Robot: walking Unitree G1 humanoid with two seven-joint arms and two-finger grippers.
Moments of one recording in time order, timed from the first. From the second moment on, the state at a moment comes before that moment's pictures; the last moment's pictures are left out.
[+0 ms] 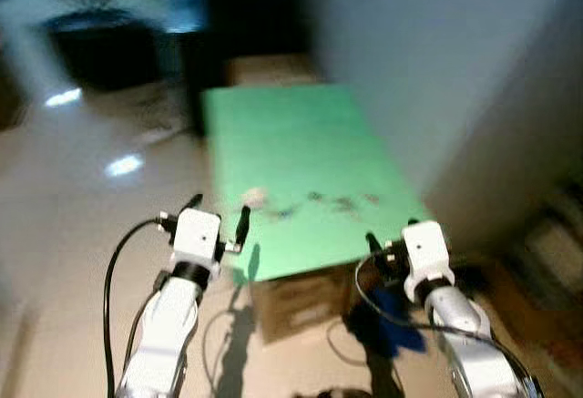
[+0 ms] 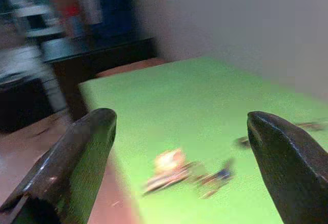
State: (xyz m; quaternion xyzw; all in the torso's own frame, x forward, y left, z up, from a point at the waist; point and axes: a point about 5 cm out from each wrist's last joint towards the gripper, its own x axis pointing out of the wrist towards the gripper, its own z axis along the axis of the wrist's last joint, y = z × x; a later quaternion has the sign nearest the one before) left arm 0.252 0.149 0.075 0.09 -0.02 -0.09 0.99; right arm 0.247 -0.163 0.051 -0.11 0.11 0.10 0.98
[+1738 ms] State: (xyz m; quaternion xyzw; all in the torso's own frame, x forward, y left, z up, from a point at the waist) left arm 0.253 0.152 0.075 0.09 -0.02 -0.10 0.99; right arm 0.255 -0.168 0.048 -0.13 0.11 0.12 0.98
